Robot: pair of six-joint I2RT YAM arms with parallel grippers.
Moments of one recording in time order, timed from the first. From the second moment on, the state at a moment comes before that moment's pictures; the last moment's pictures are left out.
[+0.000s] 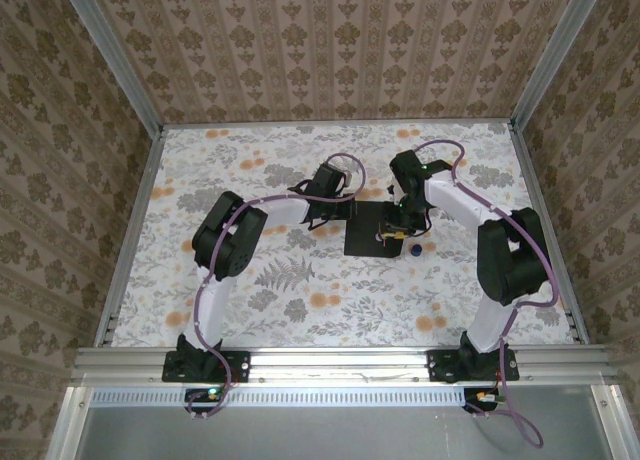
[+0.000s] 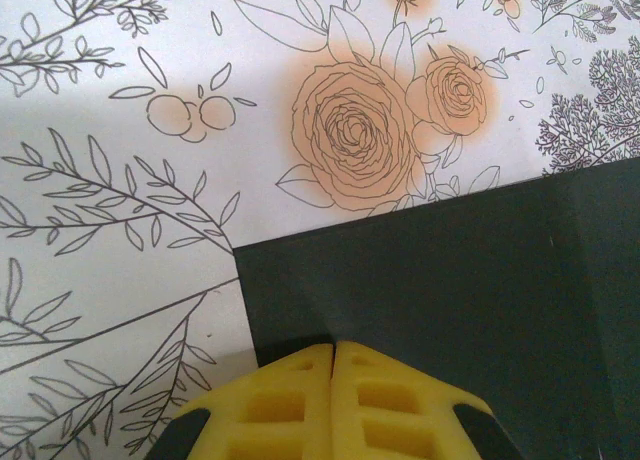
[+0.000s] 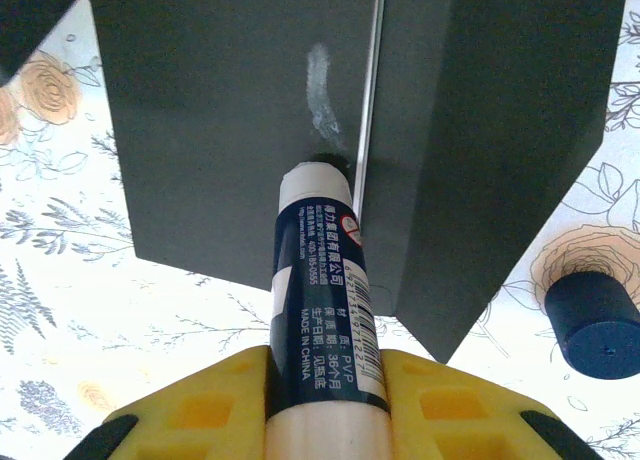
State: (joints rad) left arm -0.70 2.18 1.42 -0.09 0.23 -0.53; right arm 0.31 1.78 1.33 -0.99 -0.24 0.39
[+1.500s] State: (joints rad) left arm -0.71 2.18 1.42 -0.09 0.23 -0.52; right arm 0.34 1.95 1.54 -1.11 -0.16 0.31
